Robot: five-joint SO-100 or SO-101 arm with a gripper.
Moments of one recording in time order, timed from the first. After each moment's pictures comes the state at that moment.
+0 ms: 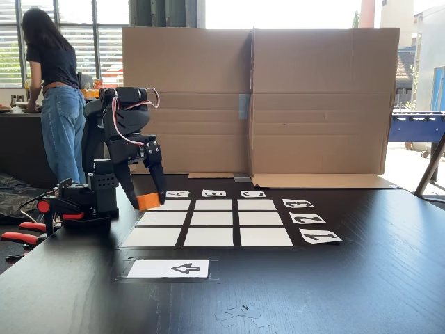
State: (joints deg) arm 55.3 83.2 72.3 87.9 4.0
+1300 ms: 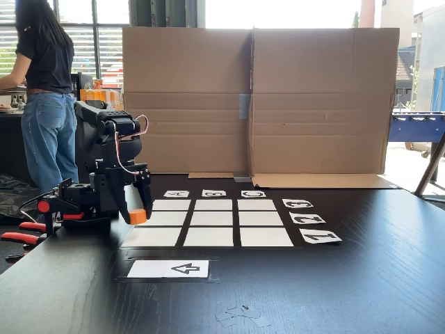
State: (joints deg) arm 47.0 113.3 132.2 70.6 -0.7
